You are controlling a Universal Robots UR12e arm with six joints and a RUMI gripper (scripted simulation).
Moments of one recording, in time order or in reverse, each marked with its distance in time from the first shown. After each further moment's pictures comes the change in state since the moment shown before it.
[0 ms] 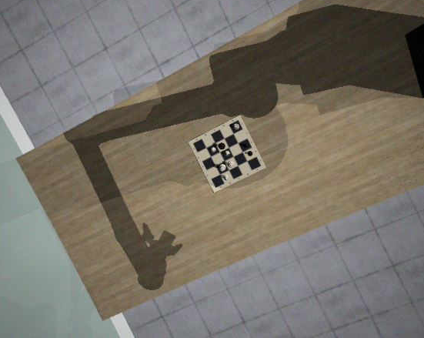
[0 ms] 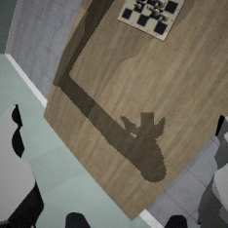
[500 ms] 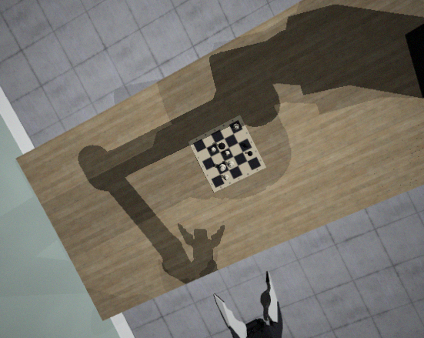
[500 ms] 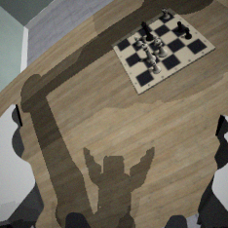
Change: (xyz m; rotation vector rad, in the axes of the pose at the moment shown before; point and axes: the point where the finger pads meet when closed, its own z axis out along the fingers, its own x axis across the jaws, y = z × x) arm 0.119 -0.026 0.167 0.192 -0.223 -0.540
